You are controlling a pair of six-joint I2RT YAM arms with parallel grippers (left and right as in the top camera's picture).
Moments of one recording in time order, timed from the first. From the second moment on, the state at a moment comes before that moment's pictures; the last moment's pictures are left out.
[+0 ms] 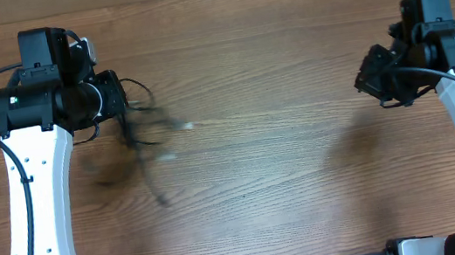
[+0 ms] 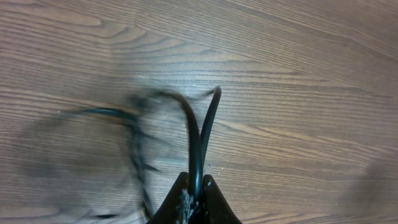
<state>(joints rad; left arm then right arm) 0.03 1.52 1.60 -1.16 0.20 -0.26 -0.04 1.50 1.49 -1.24 -0.27 0.54</state>
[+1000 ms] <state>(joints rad) -0.06 1.52 1.60 -1.14 1.18 0.27 0.17 1.58 1.49 -0.99 -0.68 0.29</state>
